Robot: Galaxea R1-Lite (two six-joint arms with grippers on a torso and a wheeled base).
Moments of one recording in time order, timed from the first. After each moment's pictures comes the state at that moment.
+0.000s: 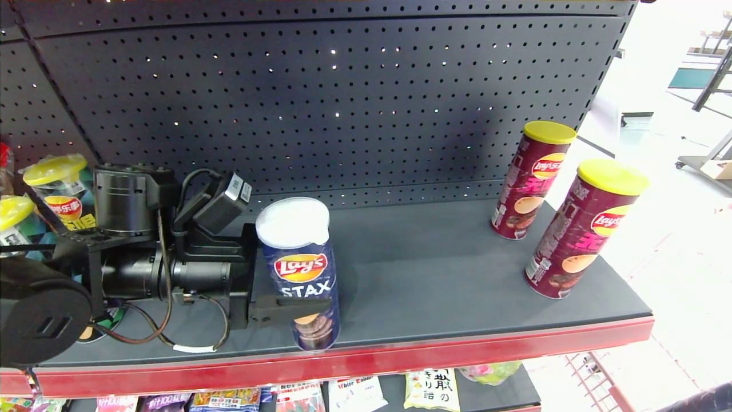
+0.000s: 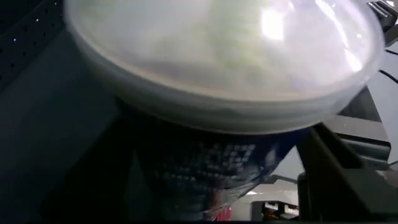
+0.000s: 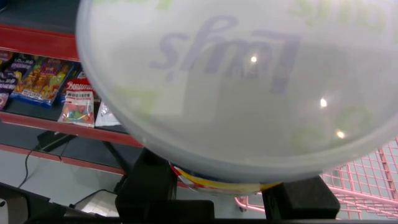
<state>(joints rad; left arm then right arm) -0.35 1.64 -0.71 -0.55 -0.96 0.32 0.31 0.34 -0.23 0.15 -0.07 -0.04</state>
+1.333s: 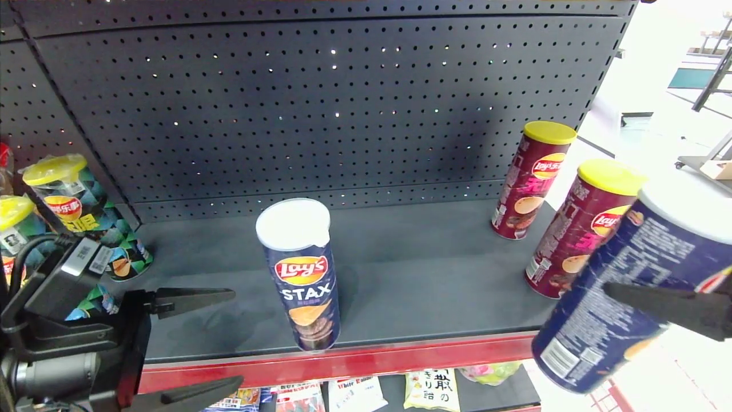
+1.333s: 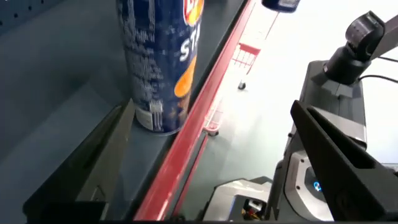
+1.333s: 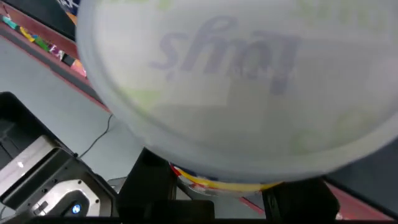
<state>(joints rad) -0.16 1.24 -0.32 -0.55 -0.95 0.22 0.44 1.04 -0.77 0.12 0.23 -0.06</state>
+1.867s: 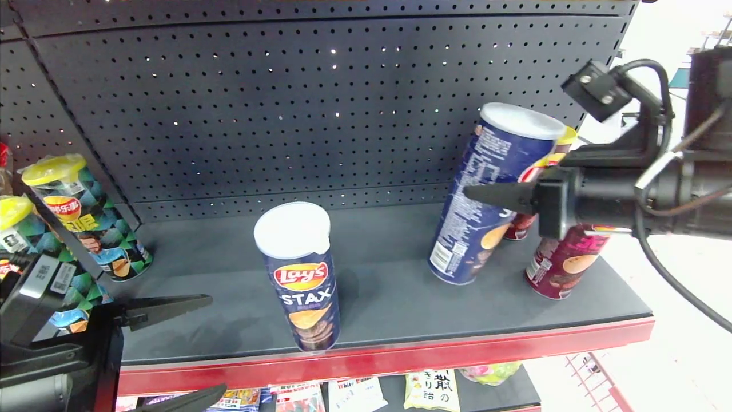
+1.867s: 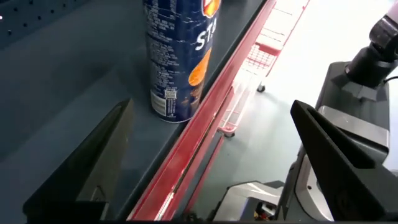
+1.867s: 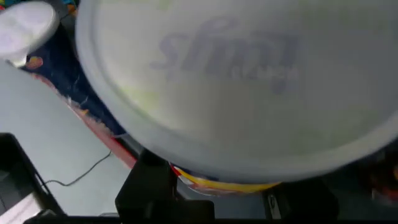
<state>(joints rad) -0.13 1.14 -0.26 -0.55 -0.89 0.21 0.55 1.48 -1.09 -0.10 0.23 -0.07</state>
